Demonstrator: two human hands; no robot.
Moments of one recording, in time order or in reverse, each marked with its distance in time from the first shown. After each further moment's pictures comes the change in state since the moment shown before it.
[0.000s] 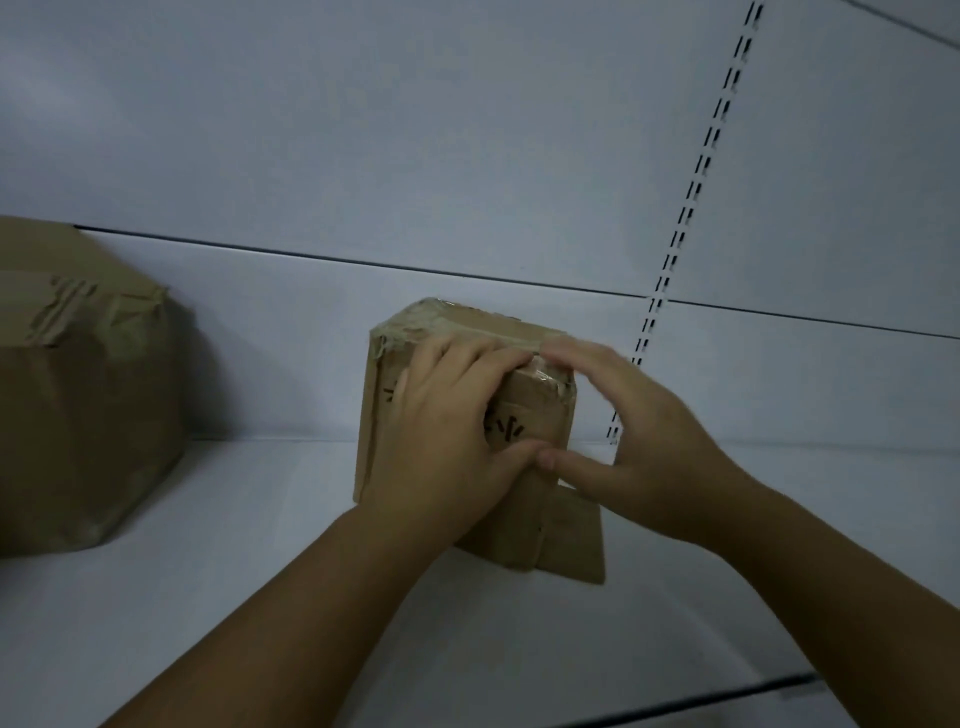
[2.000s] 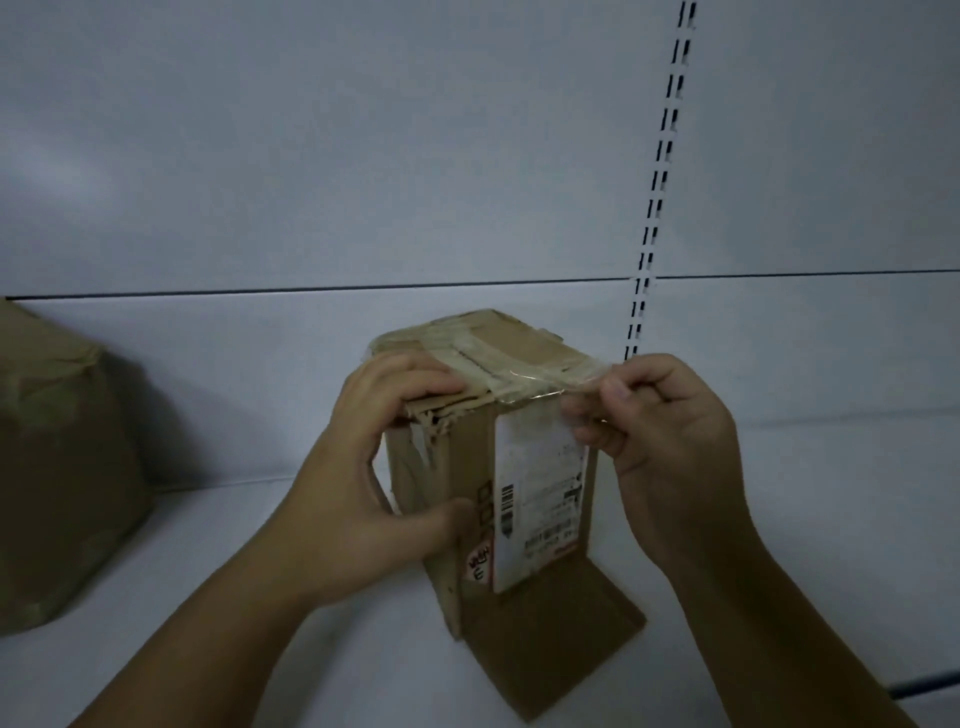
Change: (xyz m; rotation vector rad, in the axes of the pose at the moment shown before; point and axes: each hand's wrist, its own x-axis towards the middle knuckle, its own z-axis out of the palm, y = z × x) left_hand 0.004 -0.013 -0.014 -0.396 -0.235 -0.002; right_hand -0.014 0.027 0.013 1.191 0.565 0.322
